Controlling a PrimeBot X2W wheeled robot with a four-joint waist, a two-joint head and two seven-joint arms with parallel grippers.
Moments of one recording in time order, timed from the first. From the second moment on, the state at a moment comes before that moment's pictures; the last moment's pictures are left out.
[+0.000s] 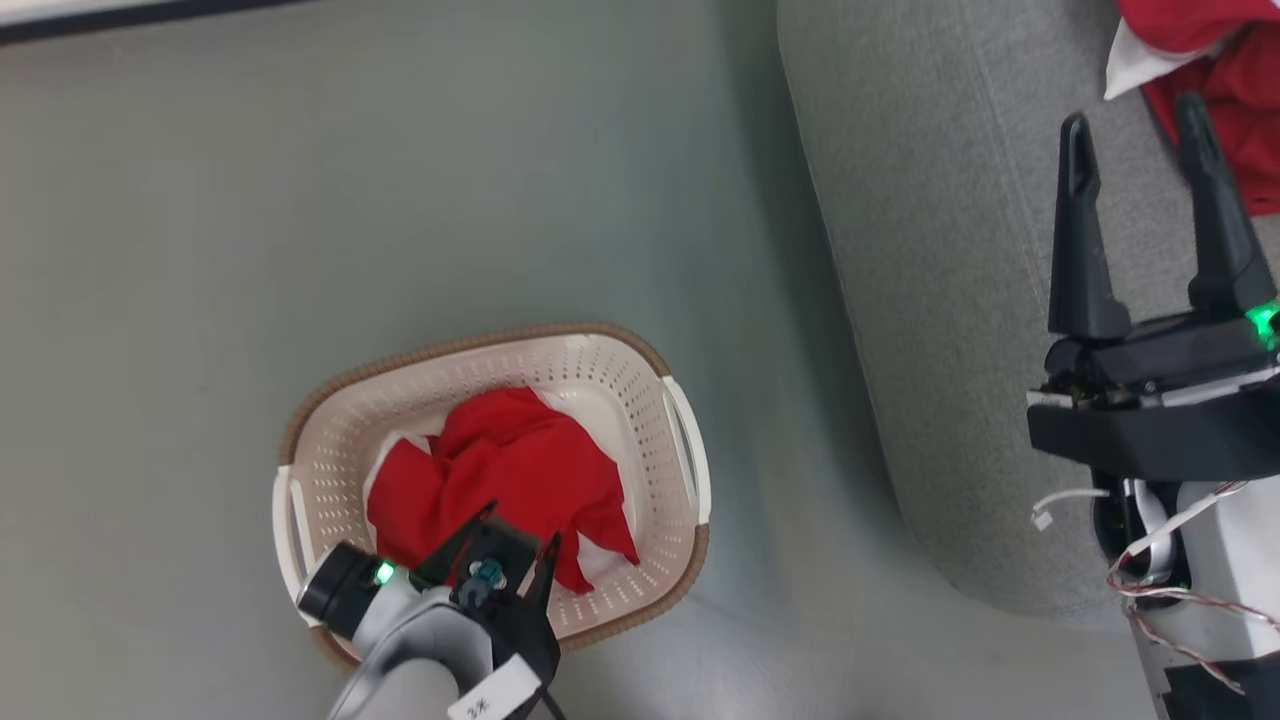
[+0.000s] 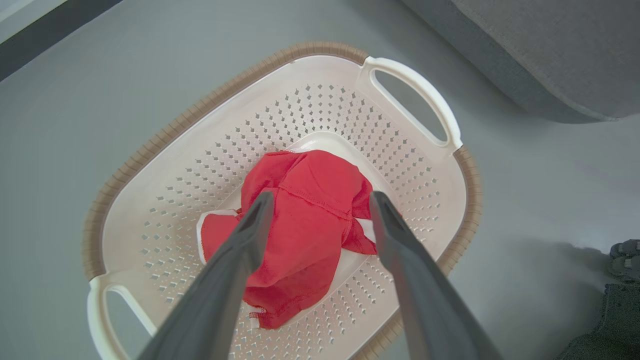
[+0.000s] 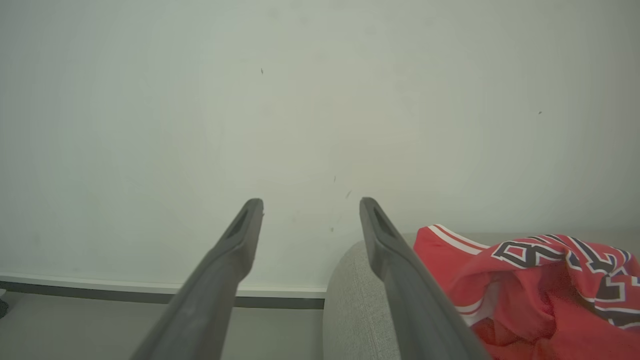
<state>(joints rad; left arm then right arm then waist) -0.39 0.09 -0.50 0.62 -0.06 0.00 0.02 -0.44 -0.20 0.17 -0.14 0.21 -0.04 -0.19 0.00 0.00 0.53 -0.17</state>
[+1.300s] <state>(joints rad) -0.82 0.11 -0.50 0.92 0.02 0.03 0.06 -0.67 -0.22 0.12 -0.21 0.21 -0.04 -0.23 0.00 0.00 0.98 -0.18</state>
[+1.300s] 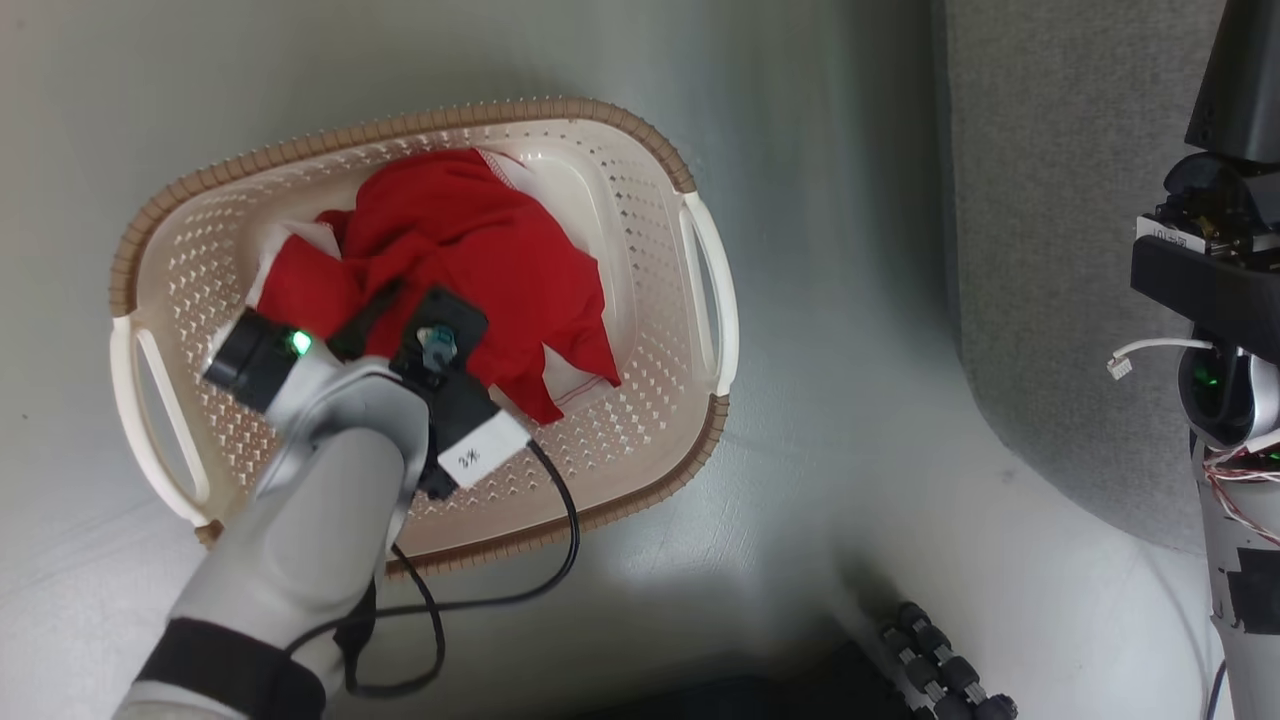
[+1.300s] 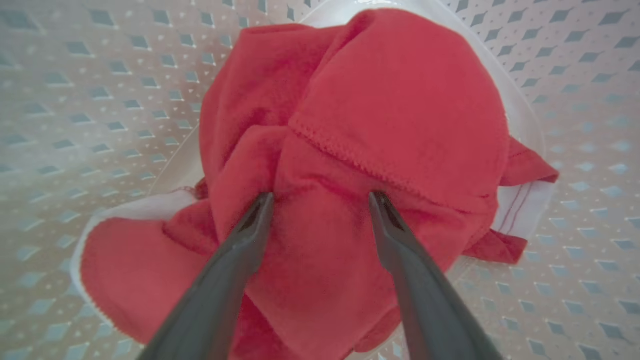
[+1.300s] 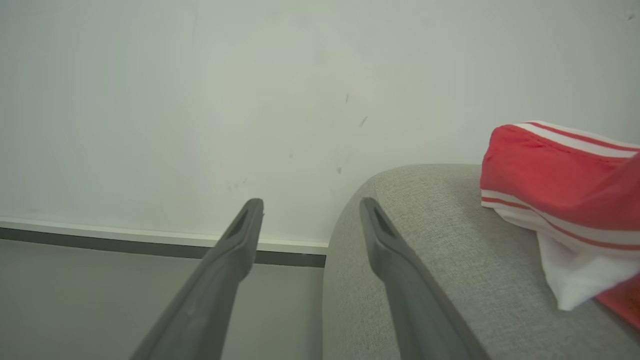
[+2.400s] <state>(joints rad) -0.81 0.04 -0.47 1.02 -0.05 0.08 -0.19 -0.67 -0.24 0.14 -0.08 0.17 -0.02 -0.25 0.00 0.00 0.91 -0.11</state>
